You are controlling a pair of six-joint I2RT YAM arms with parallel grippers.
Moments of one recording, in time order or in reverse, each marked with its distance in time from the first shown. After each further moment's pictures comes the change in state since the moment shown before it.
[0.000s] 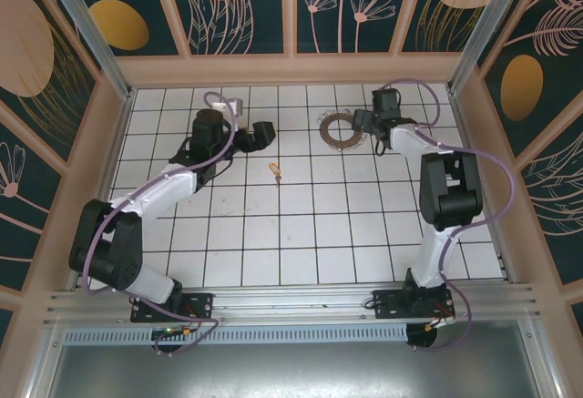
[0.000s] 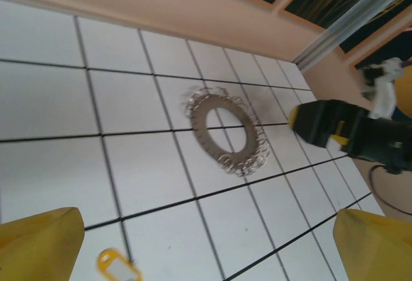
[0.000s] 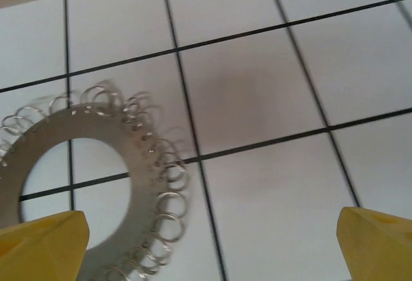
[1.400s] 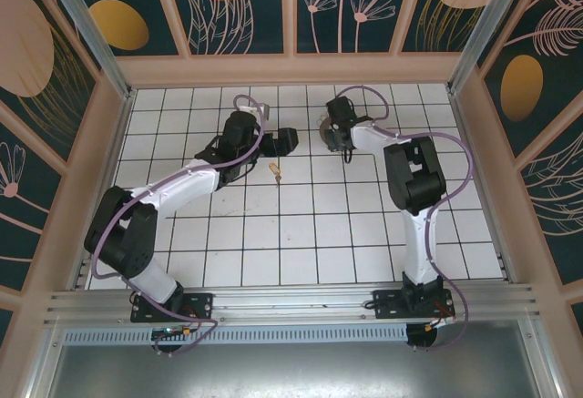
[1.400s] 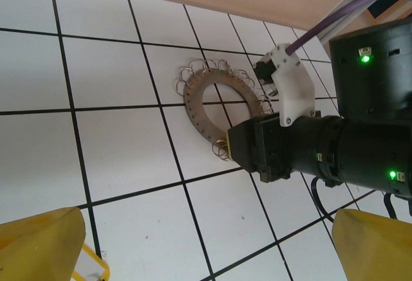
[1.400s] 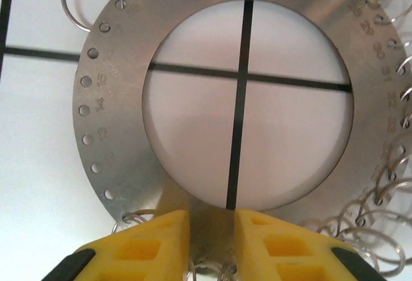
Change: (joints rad) left arm -0.142 0.071 0.062 -0.081 -0.164 -0.018; right arm 0.190 0.213 0.158 -0.192 -0.021 -0.094
